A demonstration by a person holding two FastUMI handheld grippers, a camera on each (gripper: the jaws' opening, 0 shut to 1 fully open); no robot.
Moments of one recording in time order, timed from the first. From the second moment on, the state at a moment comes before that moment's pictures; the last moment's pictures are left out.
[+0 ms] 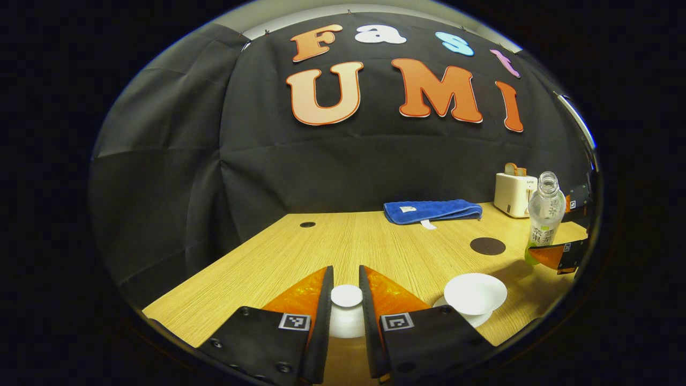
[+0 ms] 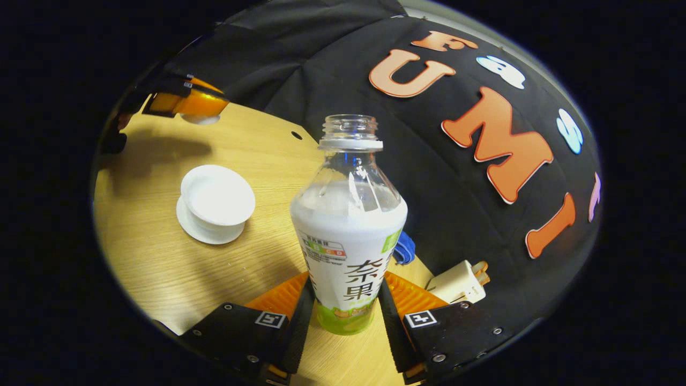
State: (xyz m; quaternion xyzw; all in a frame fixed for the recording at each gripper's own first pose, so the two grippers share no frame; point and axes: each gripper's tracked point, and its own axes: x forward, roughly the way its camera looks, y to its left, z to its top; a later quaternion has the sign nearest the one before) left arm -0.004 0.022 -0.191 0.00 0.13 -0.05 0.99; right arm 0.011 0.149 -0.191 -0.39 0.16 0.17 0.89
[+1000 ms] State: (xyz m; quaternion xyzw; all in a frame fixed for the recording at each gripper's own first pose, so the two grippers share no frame) left arm -0.007 0.058 -0.214 -0.02 0.15 -0.03 0.99; right arm 0.041 0.159 -0.179 -0.62 0.08 0.13 0.77
